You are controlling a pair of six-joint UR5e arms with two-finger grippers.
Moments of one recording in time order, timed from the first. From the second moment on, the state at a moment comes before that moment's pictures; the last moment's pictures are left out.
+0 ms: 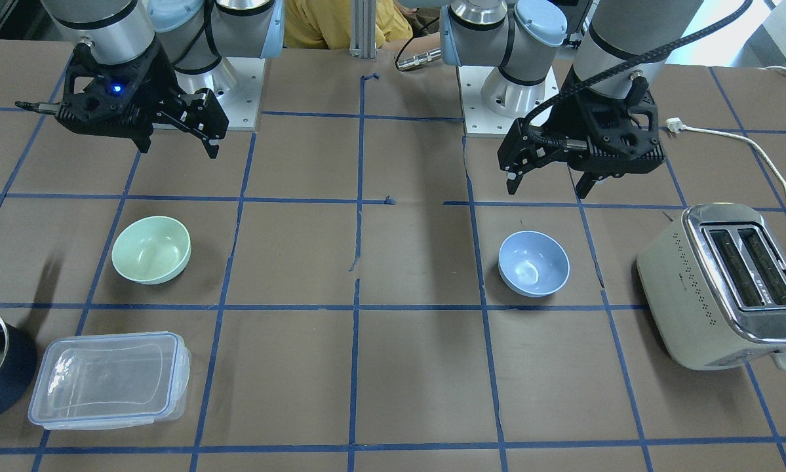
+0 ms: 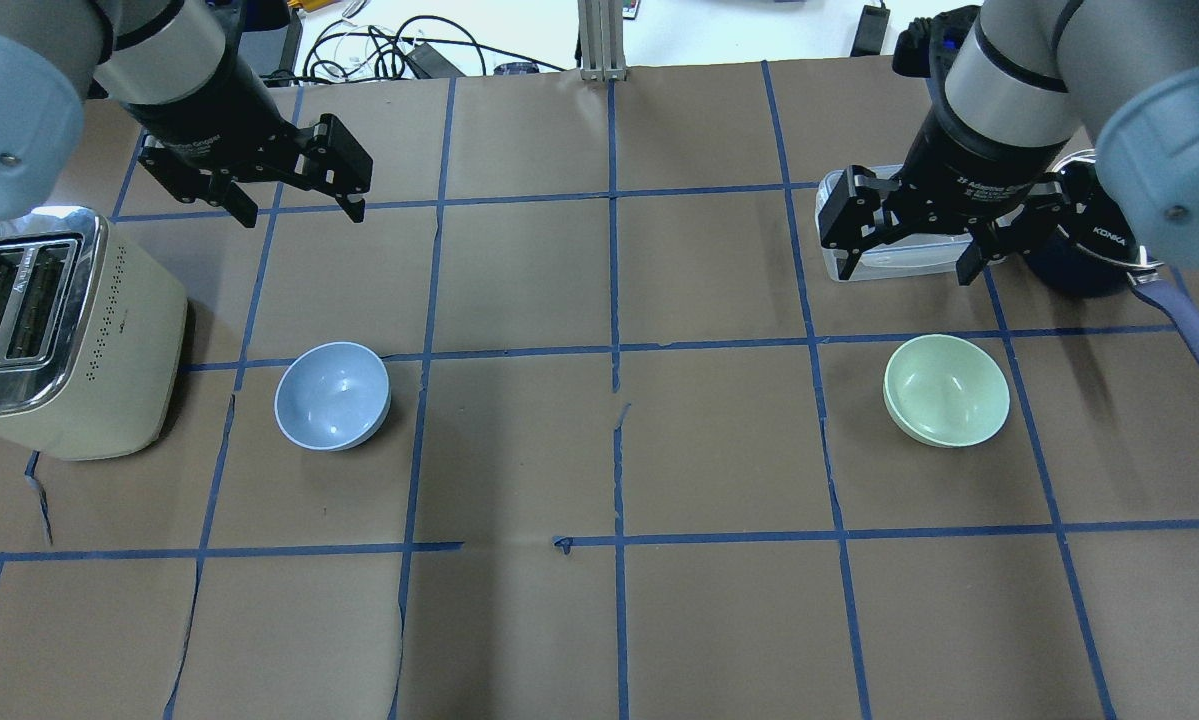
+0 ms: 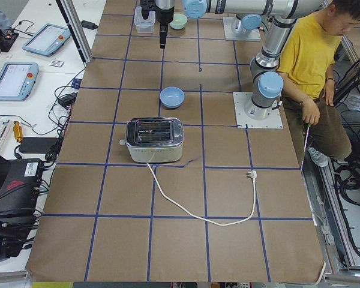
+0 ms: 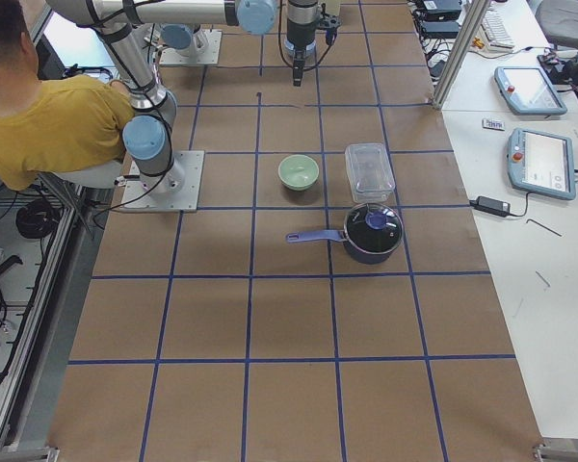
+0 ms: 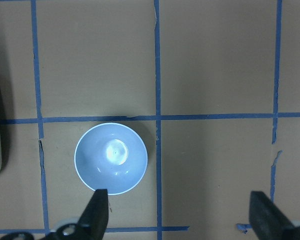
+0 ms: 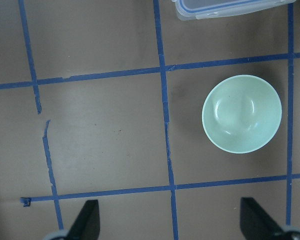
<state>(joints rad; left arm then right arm) -1.56 -1.60 -1.54 -1.53 1.58 0.02 1.57 -1.64 1.66 -1.56 -1.55 0.09</state>
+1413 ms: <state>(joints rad) -1.55 -1.61 -1.55 -1.53 1.61 0.04 1.56 -1.64 1.66 -1.56 -1.57 0.06</state>
